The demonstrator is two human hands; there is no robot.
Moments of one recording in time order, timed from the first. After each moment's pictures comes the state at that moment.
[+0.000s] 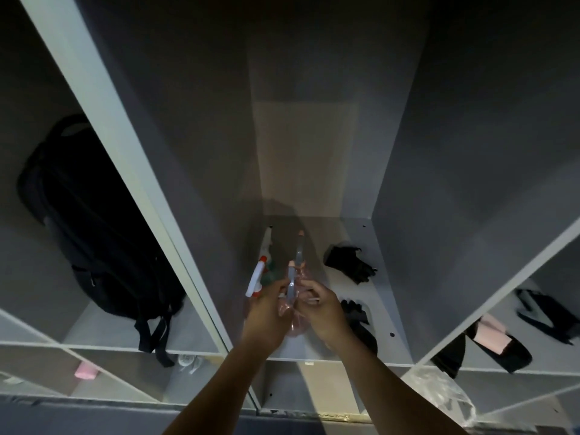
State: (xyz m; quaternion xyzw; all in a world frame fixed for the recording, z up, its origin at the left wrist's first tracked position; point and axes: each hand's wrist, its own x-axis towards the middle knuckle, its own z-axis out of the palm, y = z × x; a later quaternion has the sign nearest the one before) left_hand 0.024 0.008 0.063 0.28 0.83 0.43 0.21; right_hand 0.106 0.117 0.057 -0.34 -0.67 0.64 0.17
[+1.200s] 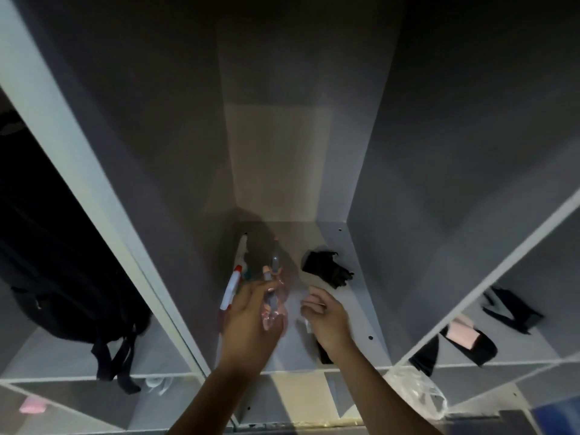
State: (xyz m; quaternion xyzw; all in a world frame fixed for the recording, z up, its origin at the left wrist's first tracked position) left_hand 0.019 0.006 0.059 0.43 0.79 0.43 0.07; right_hand 0.133 0.154 0.034 -0.38 -0.66 0.60 0.22
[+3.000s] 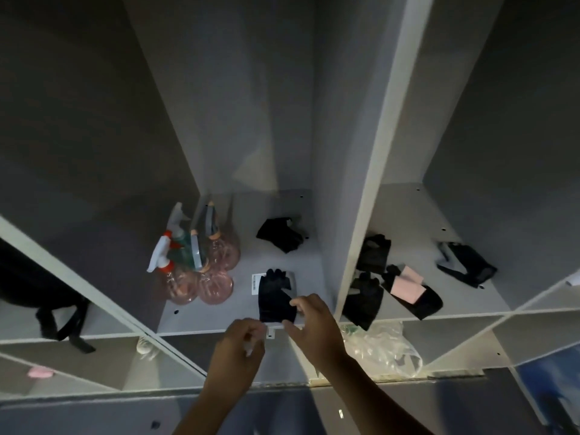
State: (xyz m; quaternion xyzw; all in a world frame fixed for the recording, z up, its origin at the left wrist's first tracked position) left_hand 0.195 0.027 0.015 0.33 0.84 0.41 0.16; right_hand 0.290 0.190 -0.037 -0.29 -0.87 0.33 0.21
